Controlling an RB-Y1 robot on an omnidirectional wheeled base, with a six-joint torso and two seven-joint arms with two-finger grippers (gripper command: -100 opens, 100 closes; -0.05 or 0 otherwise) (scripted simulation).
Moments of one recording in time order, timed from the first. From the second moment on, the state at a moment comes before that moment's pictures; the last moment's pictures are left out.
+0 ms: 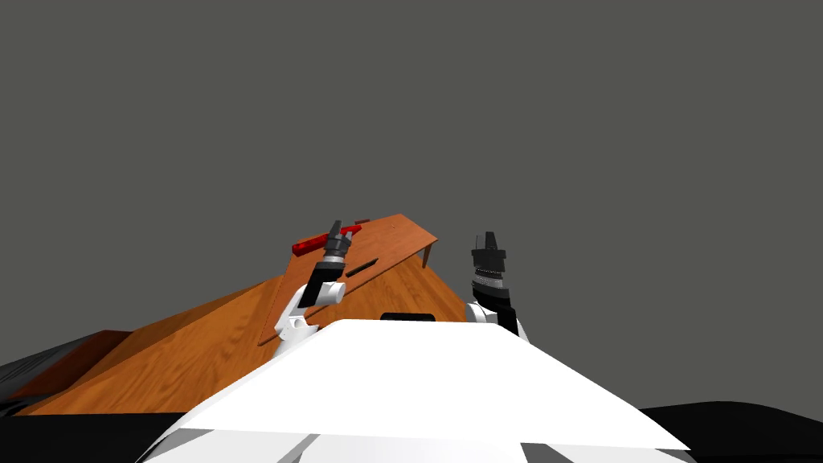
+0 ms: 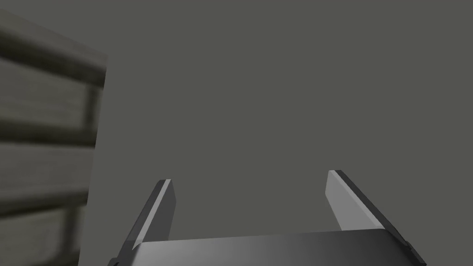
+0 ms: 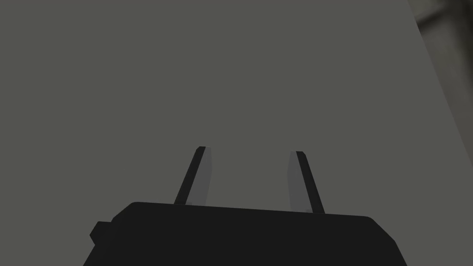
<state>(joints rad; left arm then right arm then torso) 0.29 0.21 0.13 -2.04 0.06 -0.27 0.08 0.53 -0.01 0.05 -2.28 0.02 -0.52 0.09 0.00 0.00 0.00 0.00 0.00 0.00</state>
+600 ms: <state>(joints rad) 0.19 0.25 0.17 -1.91 0.08 -0.10 0.13 0.53 -0.01 0.05 -2.28 0.02 -0.52 0.09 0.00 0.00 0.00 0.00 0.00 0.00</state>
